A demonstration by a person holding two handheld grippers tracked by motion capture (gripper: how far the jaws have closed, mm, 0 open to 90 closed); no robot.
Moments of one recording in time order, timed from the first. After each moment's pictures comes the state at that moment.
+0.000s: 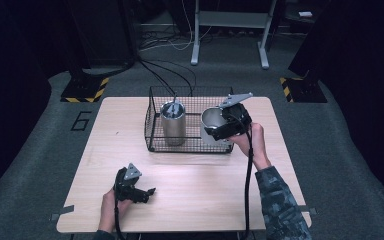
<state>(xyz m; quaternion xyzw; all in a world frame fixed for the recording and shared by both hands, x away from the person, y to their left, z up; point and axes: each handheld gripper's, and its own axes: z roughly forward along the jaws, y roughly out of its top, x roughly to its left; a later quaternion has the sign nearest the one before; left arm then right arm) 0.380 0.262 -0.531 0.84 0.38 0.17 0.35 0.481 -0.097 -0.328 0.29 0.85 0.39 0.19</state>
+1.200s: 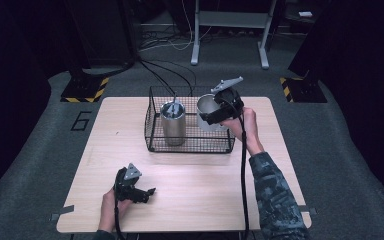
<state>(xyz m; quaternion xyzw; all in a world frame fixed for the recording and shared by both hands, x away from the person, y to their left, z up) 0.380 0.262 -0.531 0.84 0.38 0.17 0.35 0.526 -0.079 -0.317 0.30 0.85 0.38 0.20</state>
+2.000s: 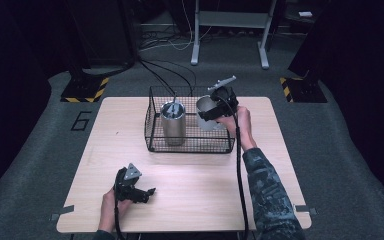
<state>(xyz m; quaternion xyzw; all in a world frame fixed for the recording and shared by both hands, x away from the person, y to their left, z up) 0.379 0.262 -0.531 0.84 0.38 0.17 0.35 0.562 -0.073 -0.344 0.34 0.85 0.35 0.19</state>
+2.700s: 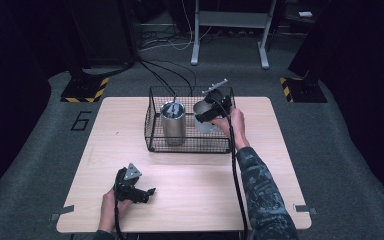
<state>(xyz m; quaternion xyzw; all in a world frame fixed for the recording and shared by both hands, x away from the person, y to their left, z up) 0.379 0.262 -0.532 0.84 0.38 0.17 0.35 0.583 -0.058 -0.372 0.36 0.86 0.32 0.17</state>
